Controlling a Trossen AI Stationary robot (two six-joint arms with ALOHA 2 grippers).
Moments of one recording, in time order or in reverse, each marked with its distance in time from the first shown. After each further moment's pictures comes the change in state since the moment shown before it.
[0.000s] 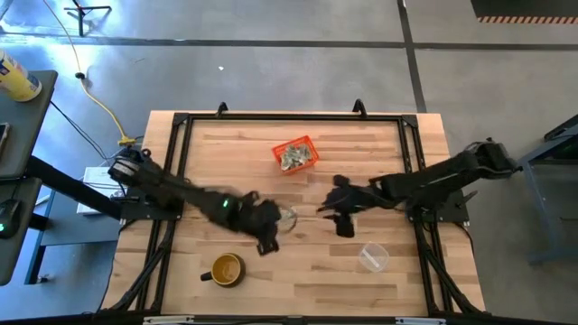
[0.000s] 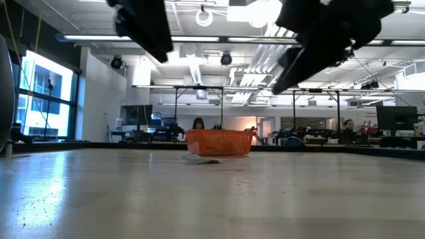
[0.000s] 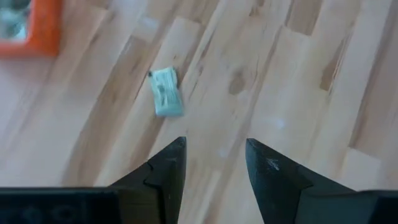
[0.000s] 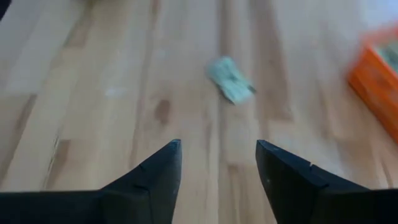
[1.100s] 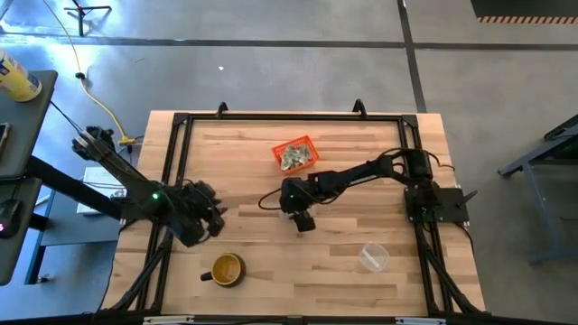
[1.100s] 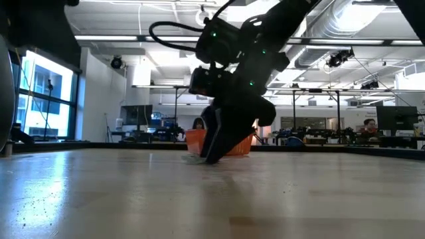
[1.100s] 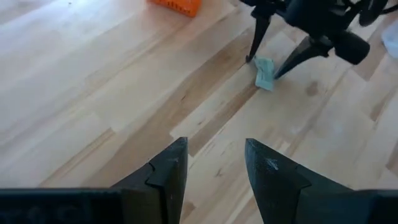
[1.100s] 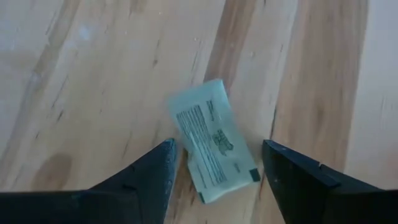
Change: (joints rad) left arm -0.304 -0.594 -0.508 -0.188 -0.352 -0.692; right arm -0.194 0.702 0.513 -0.074 -0.239 -0.380
